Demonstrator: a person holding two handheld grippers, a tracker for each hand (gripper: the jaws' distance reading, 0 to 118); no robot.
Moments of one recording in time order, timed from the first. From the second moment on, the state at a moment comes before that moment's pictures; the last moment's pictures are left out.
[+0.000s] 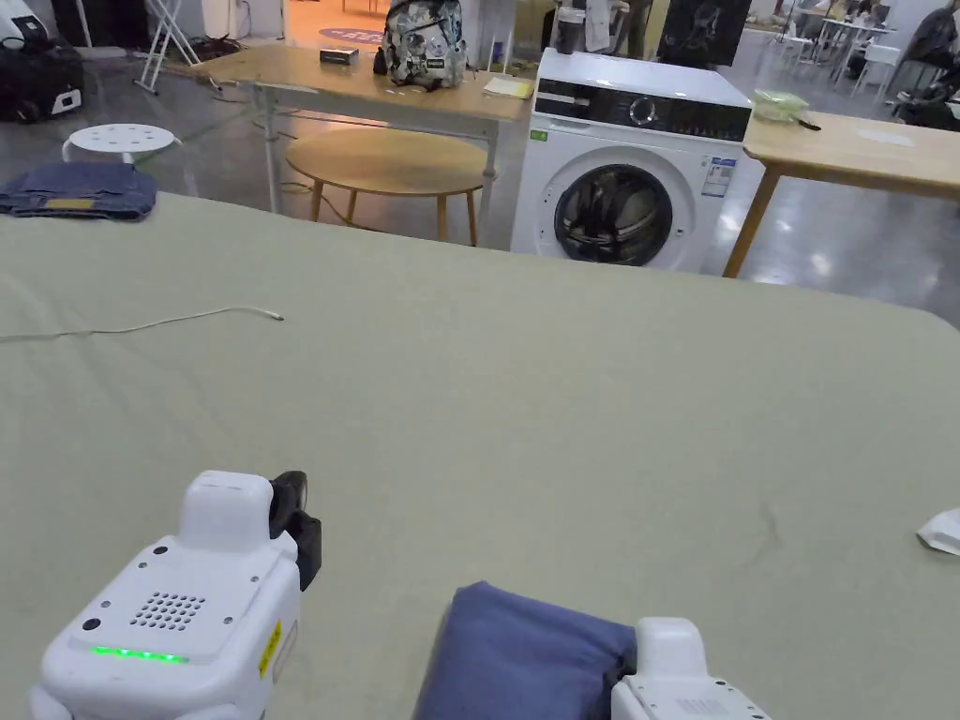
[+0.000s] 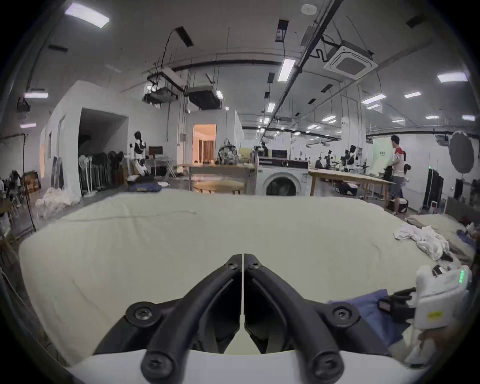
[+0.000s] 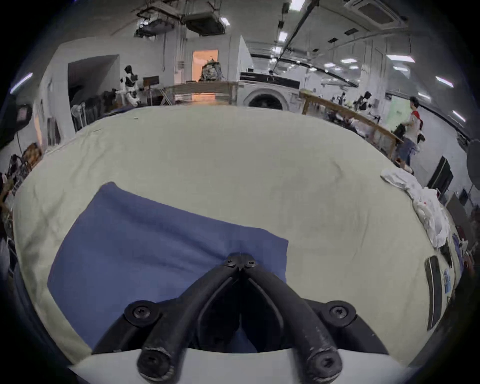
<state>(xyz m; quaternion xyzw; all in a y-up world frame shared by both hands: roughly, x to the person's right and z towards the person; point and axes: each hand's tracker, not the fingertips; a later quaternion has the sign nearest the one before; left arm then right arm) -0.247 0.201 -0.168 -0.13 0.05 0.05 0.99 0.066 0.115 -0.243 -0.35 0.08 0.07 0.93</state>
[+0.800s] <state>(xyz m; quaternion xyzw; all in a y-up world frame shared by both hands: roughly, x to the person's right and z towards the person) -0.238 0.067 -0.289 -0.50 -0.34 0.42 0.68 0.066 0.132 -0.234 -0.38 0.07 0.05 0.92</state>
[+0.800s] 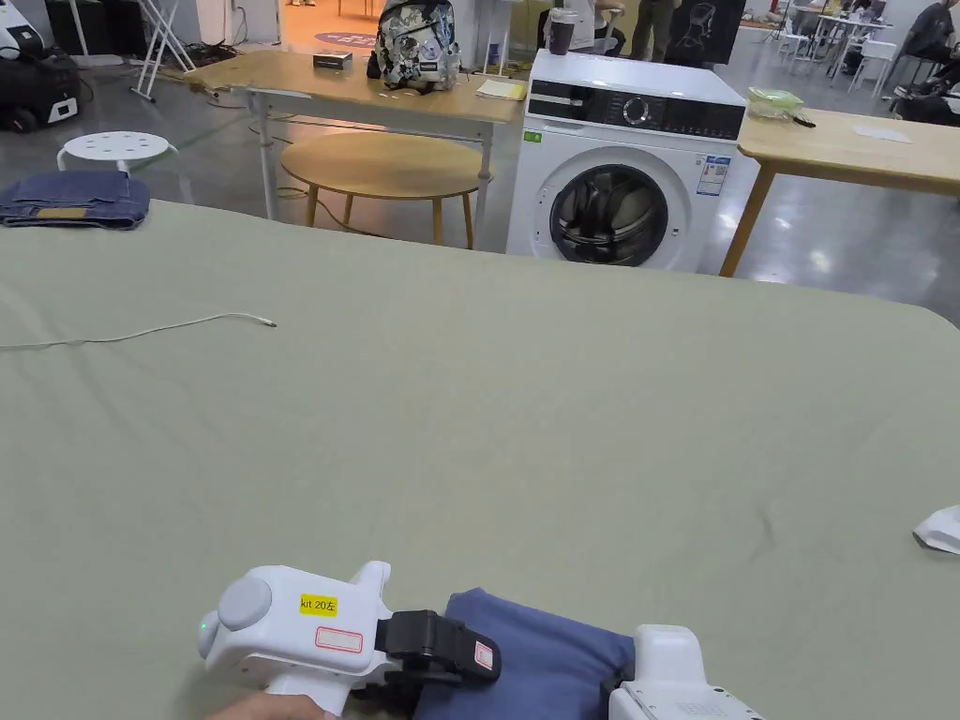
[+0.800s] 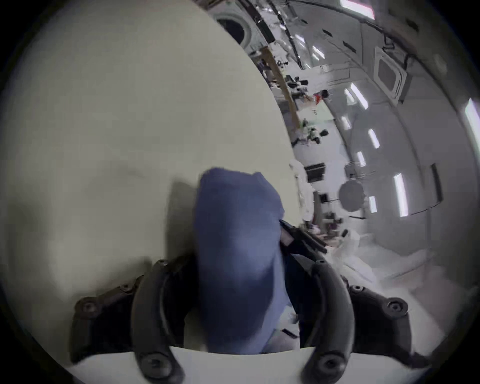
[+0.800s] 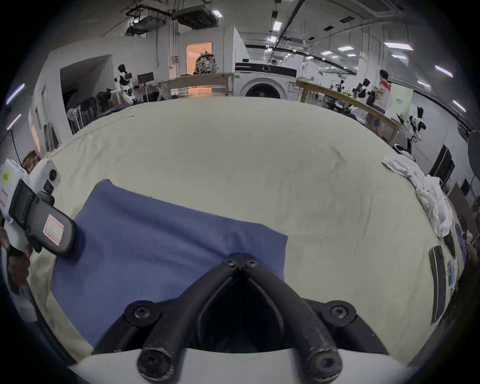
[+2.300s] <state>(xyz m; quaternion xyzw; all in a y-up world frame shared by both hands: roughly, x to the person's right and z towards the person) -0.533 0.180 -0.182 -0.39 -0.16 0.42 0.81 -0.026 0.184 -0.272 -0.31 0.14 0.09 0.94</state>
